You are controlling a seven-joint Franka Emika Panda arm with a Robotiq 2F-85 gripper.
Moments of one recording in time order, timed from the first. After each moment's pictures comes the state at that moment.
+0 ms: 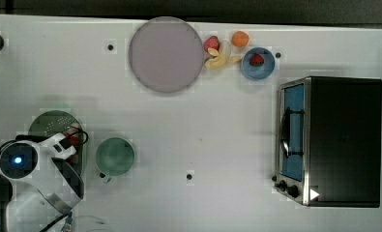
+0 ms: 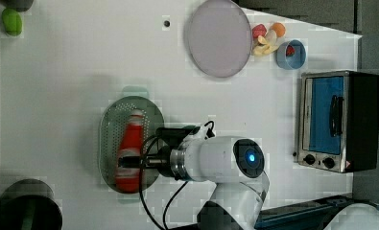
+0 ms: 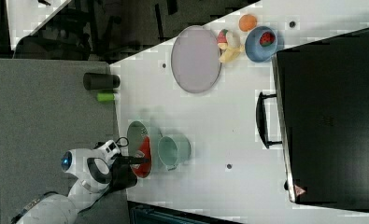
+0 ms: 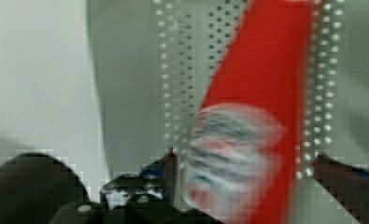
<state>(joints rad) 0.01 0.50 0.73 -2.22 -0.09 1.06 0.05</state>
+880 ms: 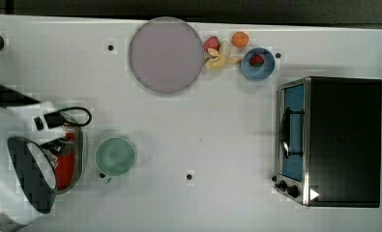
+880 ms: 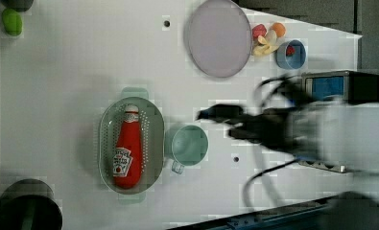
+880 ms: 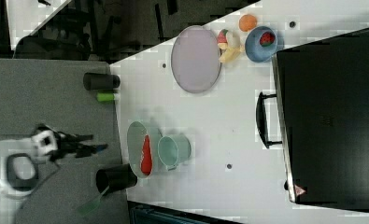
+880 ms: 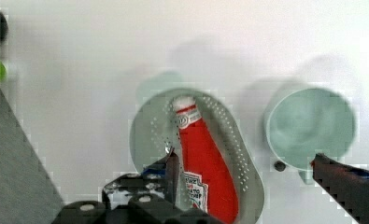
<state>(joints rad) -0.16 0.04 0.72 -1.95 0.10 0.48 0.18</state>
